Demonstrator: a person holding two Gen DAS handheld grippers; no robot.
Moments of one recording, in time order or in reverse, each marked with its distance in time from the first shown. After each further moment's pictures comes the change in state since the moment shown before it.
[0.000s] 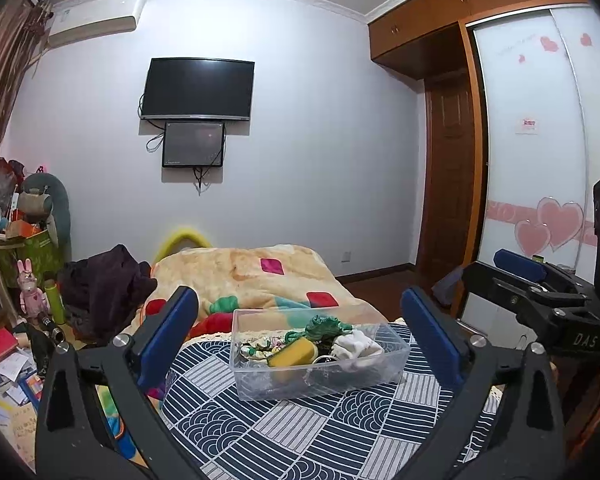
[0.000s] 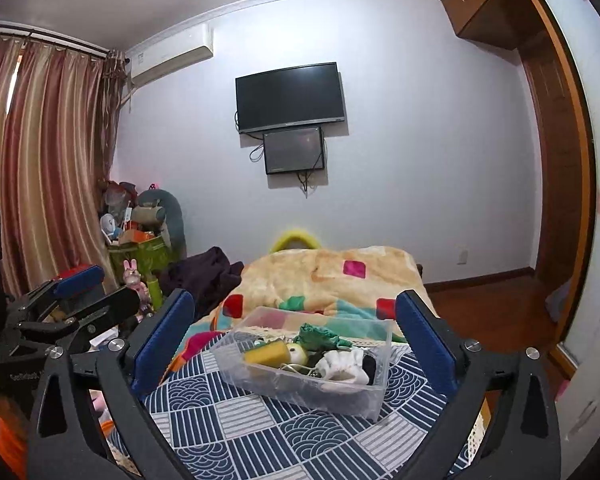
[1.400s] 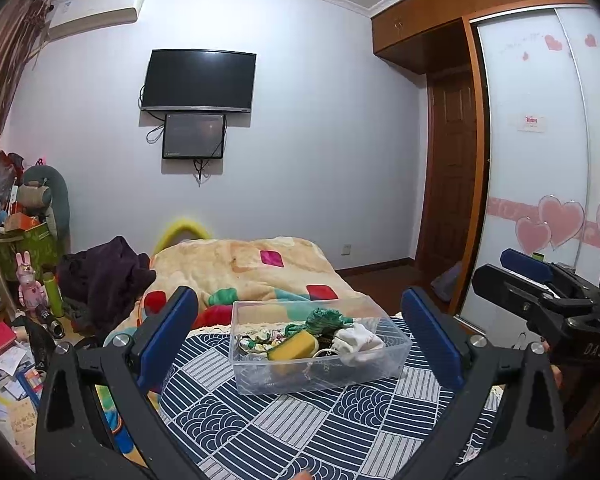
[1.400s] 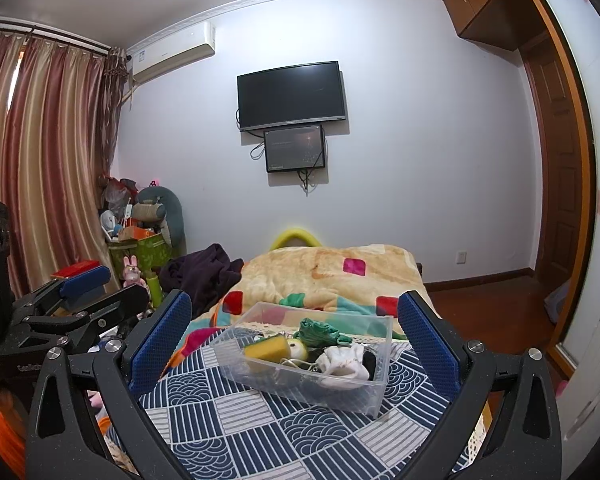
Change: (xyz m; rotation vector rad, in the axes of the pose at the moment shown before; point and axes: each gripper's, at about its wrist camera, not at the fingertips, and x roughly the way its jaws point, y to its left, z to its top) left arm 0.002 0.004 -0.004 -0.007 0.024 -0.005; right arm -0.006 0.000 -0.006 -0.010 0.006 0.000
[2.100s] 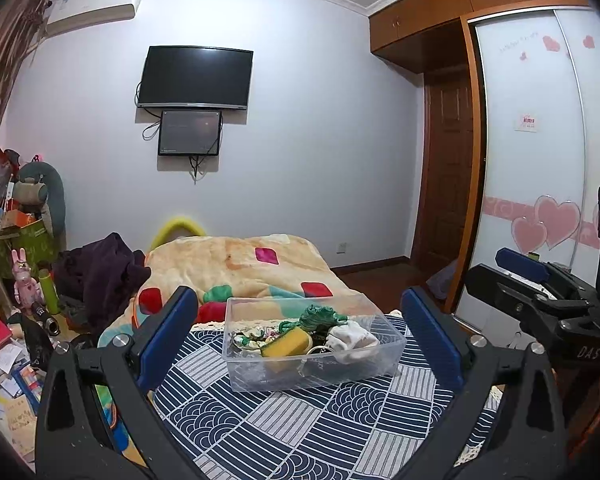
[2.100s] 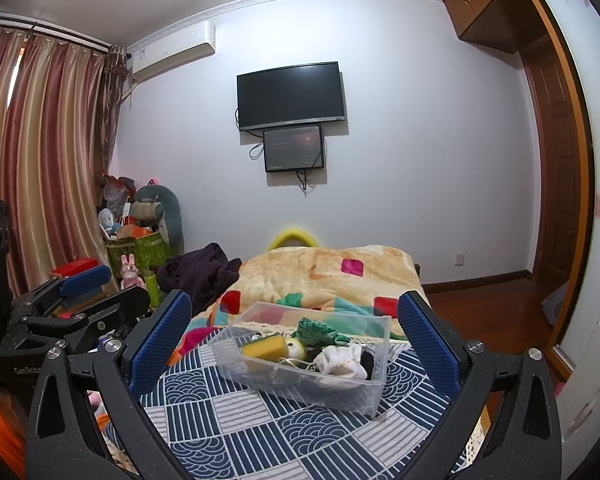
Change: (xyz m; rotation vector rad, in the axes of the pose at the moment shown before) left arm 0.002 0.001 0.000 -0.011 0.013 -0.019; right arm -0.002 -0.003 0.002 -0.002 0.003 -0.006
